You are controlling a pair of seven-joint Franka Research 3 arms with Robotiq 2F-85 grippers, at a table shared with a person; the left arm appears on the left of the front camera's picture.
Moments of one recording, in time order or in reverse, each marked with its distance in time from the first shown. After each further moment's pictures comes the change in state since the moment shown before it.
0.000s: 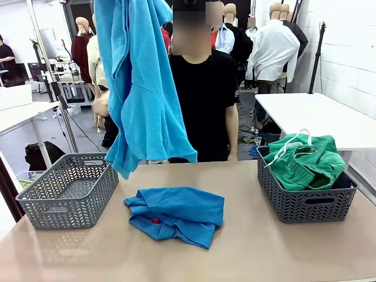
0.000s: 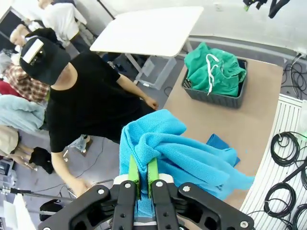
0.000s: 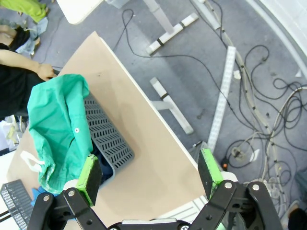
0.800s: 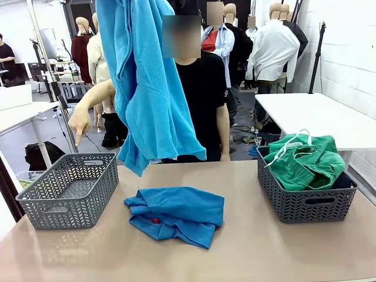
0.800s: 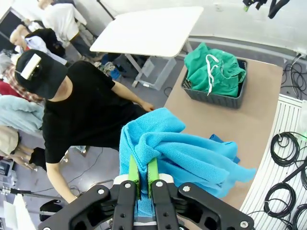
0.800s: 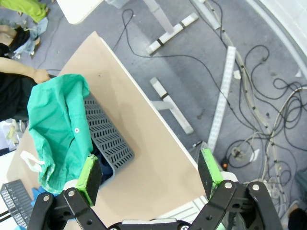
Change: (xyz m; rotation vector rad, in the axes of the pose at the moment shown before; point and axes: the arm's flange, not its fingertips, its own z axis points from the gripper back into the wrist) left arm 0.000 0.000 0.001 0.000 -0.002 0.000; right arm 0.000 0.000 0.000 0.000 0.000 0.000
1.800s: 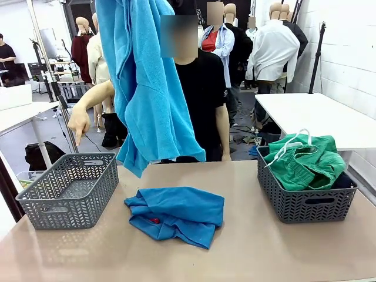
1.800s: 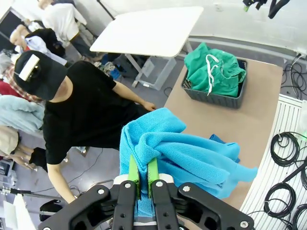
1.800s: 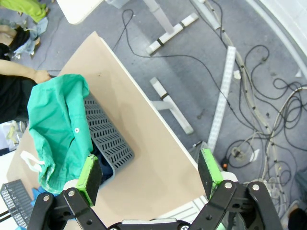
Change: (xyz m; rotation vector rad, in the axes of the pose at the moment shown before) left arm 0.000 0.000 0.000 0.000 0.000 0.000; right arm 0.000 0.000 0.000 0.000 0.000 0.000
